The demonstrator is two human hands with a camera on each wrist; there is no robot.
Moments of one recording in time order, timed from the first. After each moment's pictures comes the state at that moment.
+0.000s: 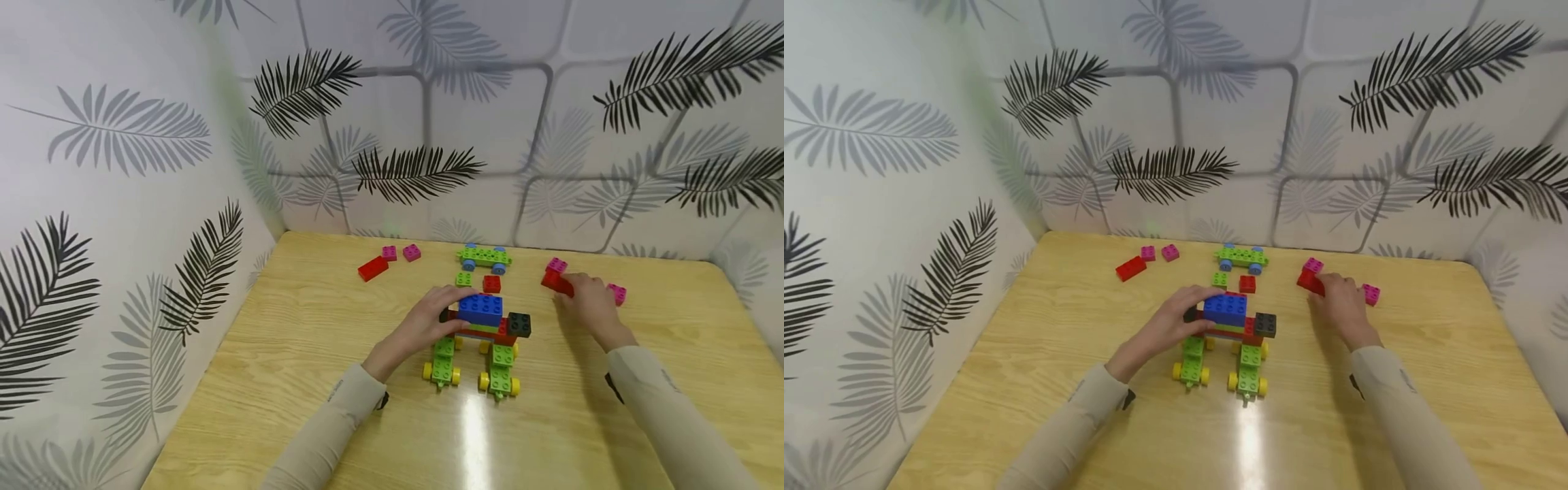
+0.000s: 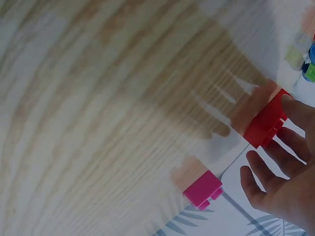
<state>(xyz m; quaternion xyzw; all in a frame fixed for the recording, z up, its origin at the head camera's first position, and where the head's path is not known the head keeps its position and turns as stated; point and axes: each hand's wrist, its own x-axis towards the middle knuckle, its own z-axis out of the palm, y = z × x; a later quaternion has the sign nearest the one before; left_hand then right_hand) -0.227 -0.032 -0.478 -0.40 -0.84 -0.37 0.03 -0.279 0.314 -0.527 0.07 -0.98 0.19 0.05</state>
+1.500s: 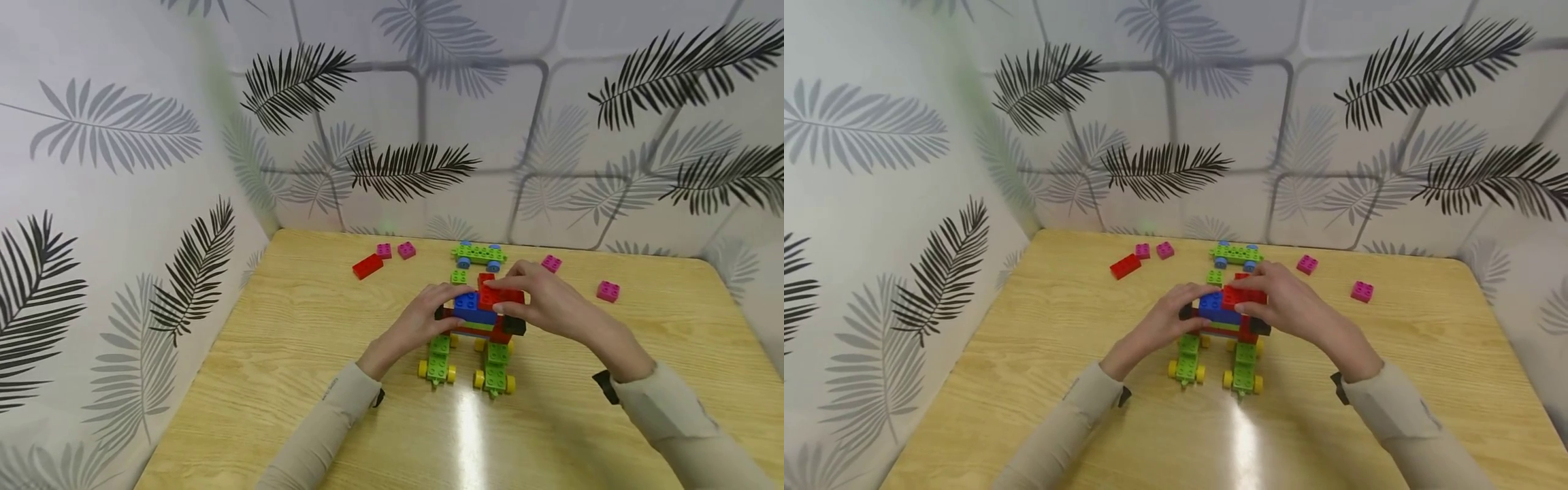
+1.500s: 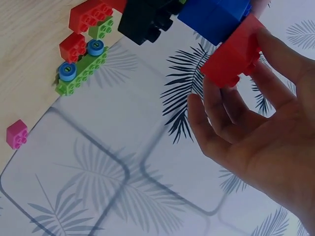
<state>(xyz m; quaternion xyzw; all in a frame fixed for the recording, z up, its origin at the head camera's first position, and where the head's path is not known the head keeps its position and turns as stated) -0.225 -0.030 -0.474 -0.38 -0.84 -0.38 0.01 -0.194 0.213 -0.383 0.33 -0.91 0.23 0.03</state>
